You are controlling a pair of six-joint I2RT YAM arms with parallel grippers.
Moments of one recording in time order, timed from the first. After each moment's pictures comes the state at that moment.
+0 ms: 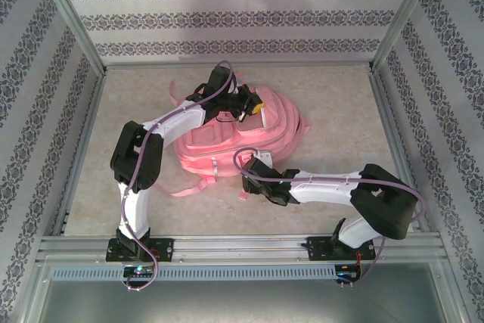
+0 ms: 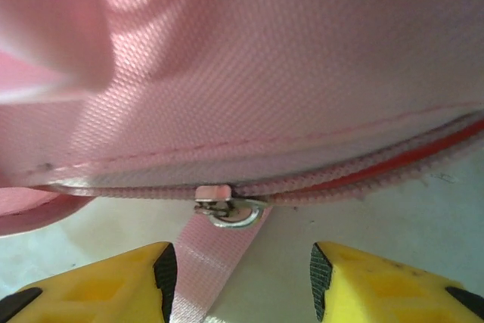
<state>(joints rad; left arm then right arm) -0.48 2.01 1.55 -0.11 0.61 -1.38 0.99 1.52 0.67 -0.19 0.28 0.81</state>
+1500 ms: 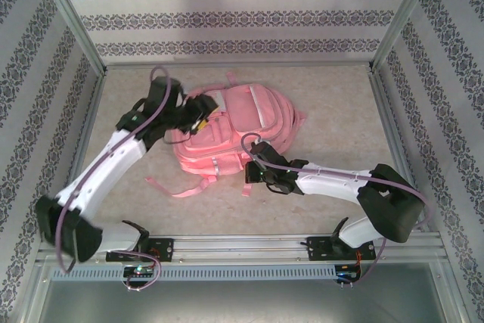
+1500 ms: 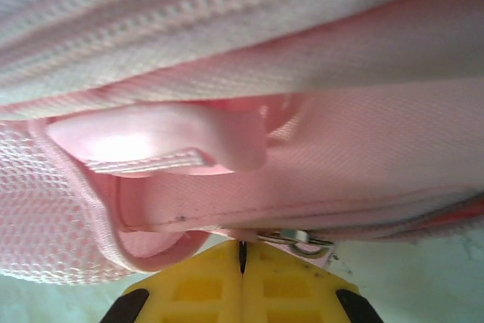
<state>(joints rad) -0.39 1.27 1.20 -0.59 0.32 -1.15 0.86 1.47 0.70 -0.10 0.05 0.74</state>
